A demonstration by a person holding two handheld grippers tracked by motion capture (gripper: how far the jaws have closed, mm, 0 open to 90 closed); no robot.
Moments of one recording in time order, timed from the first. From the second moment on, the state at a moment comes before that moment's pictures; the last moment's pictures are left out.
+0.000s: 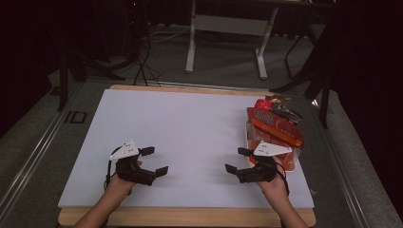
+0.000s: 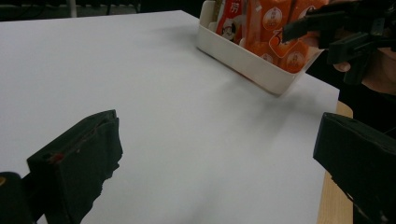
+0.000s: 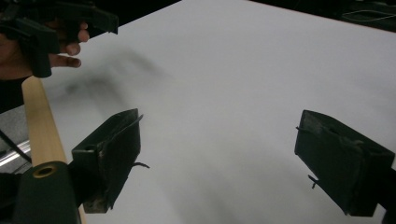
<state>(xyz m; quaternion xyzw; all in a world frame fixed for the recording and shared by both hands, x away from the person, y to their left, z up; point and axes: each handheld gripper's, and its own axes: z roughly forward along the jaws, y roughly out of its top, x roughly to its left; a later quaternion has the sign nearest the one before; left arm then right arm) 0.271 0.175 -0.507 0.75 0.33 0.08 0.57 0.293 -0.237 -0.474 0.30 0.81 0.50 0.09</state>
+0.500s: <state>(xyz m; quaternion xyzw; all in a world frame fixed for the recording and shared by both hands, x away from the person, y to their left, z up) 0.269 0.174 -0.507 0.75 0.33 0.08 0.57 0.282 -0.246 -0.481 0.29 0.82 0.49 0.10</state>
